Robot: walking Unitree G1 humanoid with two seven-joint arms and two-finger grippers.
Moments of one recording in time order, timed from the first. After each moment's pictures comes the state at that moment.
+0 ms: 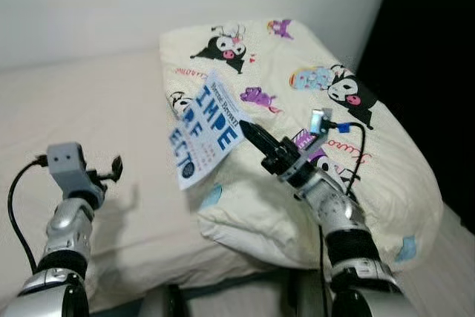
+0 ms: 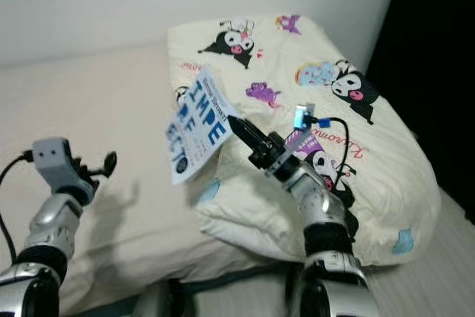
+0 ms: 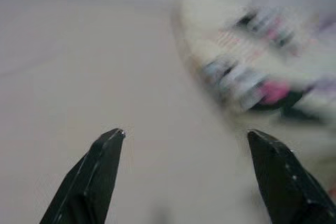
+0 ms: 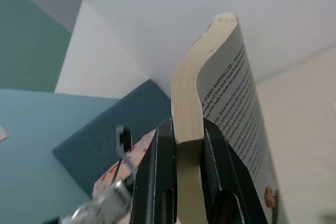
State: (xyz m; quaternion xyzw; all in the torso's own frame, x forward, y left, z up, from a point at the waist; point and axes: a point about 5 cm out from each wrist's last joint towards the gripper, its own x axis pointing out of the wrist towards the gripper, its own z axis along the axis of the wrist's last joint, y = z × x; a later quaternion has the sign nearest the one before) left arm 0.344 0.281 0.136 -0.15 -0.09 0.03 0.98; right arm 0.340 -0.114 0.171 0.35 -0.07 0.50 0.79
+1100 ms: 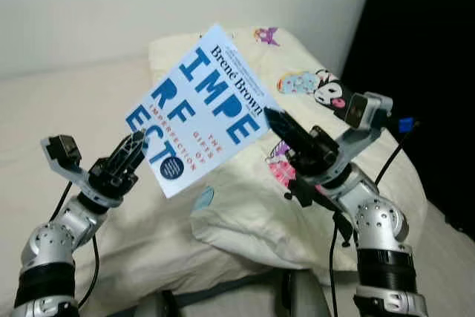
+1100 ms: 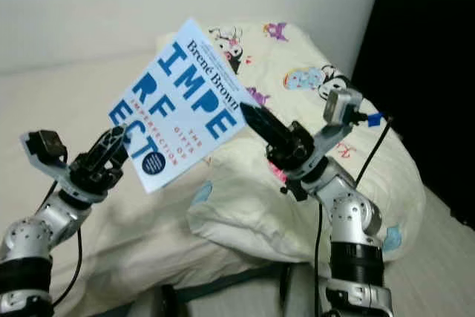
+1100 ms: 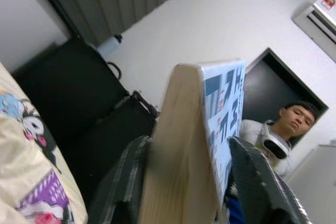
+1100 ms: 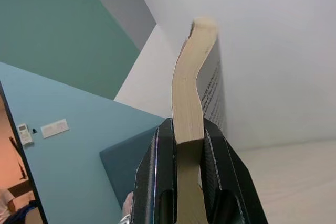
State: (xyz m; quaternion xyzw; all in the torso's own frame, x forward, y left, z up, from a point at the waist) left arm 0.294 0.224 0.167 -0.48 -0.15 -0.47 0.72; right arm 0.304 -0.132 0.228 0.34 -0.17 0.58 0.72
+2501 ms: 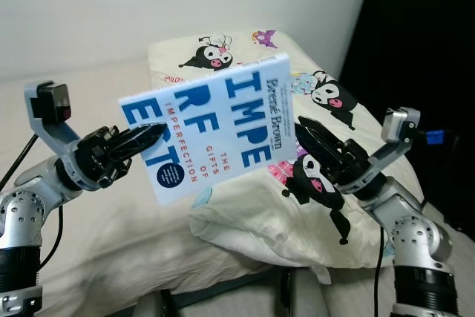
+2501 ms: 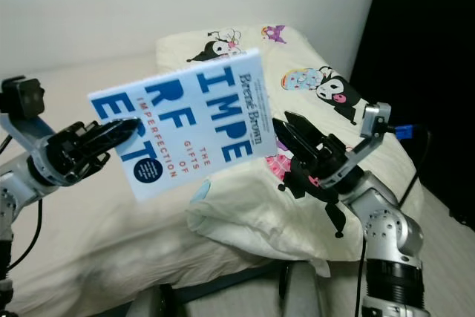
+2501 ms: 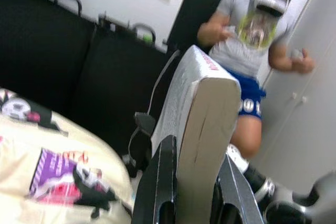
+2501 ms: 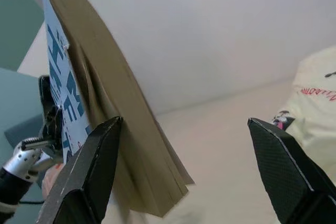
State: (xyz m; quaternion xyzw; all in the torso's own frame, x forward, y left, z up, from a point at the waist) left arm 0.282 0.208 0.239 -0.20 -0.09 -0.61 0.76; right arm 0.299 -0.185 0.200 0.26 -0.09 0.47 0.84
